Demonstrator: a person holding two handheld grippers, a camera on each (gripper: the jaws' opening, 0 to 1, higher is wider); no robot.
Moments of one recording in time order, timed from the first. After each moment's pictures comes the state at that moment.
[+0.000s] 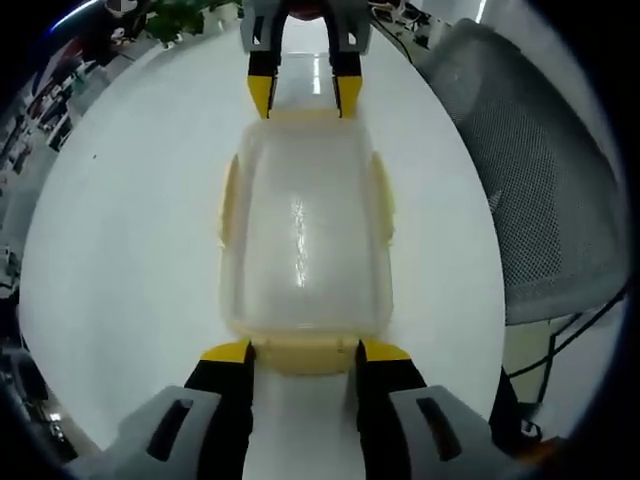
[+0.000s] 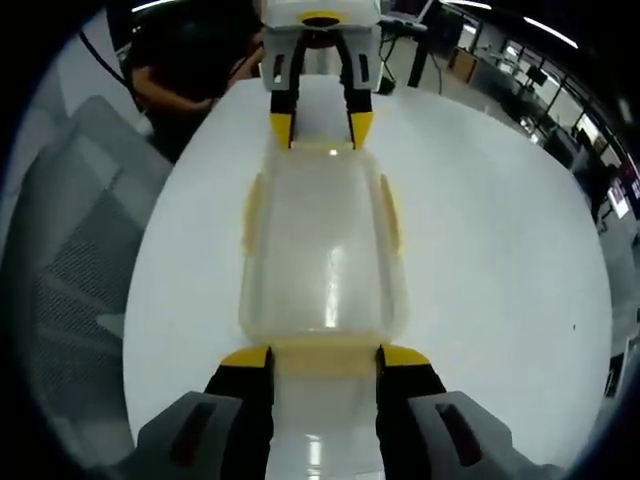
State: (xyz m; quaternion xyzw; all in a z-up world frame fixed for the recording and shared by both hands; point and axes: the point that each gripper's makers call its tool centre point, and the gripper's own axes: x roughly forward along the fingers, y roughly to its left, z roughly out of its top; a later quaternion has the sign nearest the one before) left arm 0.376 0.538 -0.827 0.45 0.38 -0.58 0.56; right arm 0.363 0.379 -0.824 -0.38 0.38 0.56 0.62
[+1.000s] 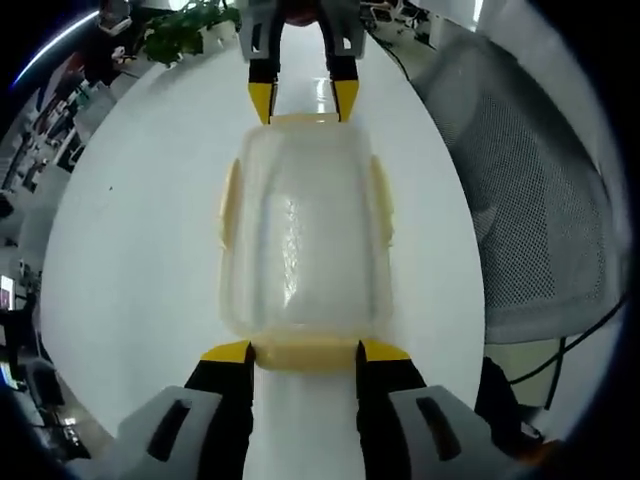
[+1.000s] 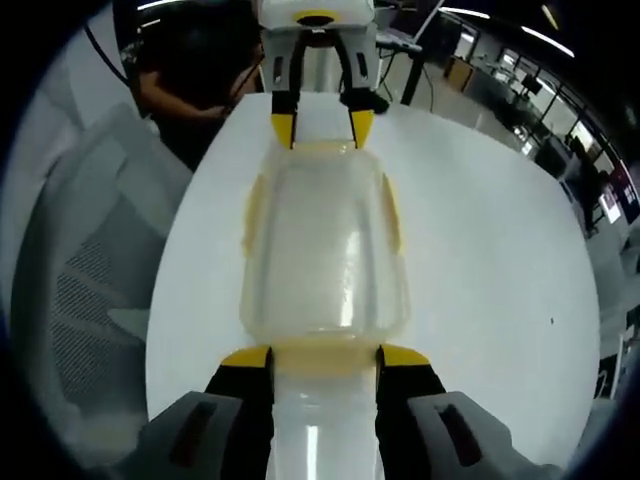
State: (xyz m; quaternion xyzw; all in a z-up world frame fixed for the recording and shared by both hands) left arm 0.367 0.513 -0.785 0.47 0.36 -0.57 0.57; right arm 0.350 0.355 -0.785 -0.38 0.36 0.56 0.64
